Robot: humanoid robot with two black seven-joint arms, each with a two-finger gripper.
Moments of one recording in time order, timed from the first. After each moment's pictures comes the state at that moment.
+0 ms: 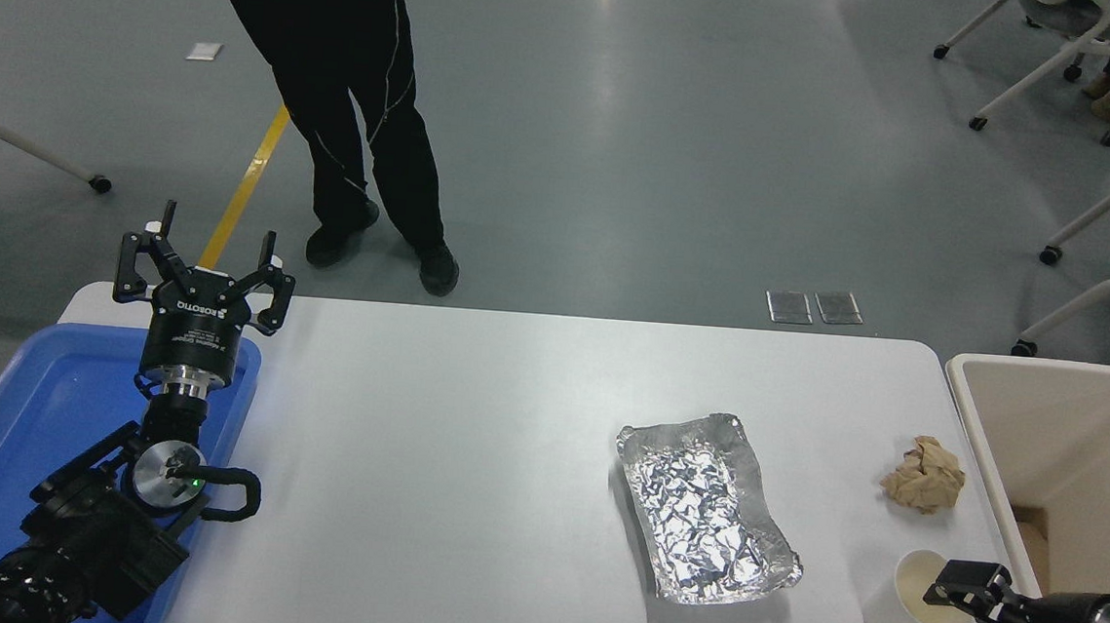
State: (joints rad) left arm -0.58 0.15 -0.99 -0.42 -0.04 -0.74 -0.60; right arm 1.10 -0.86 -0.87 1.35 -0.26 0.00 0.10
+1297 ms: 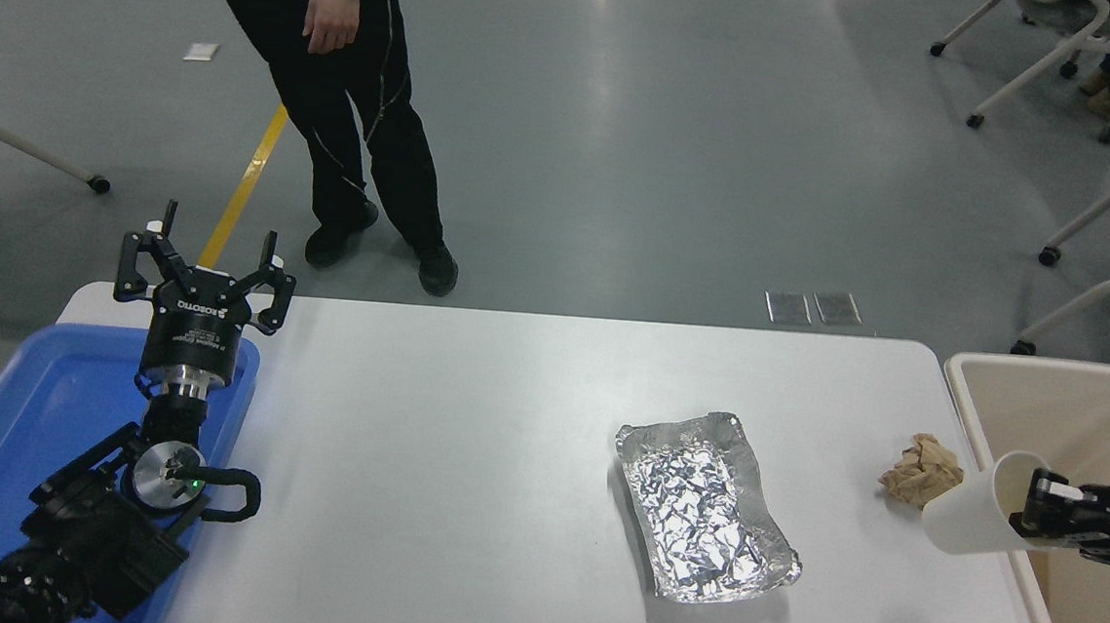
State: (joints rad) left arm -0.58 0.15 -0.99 -0.42 -0.04 -0.74 -0.60; right arm 2.18 -0.79 -1.57 1.67 -0.42 0.29 0.20
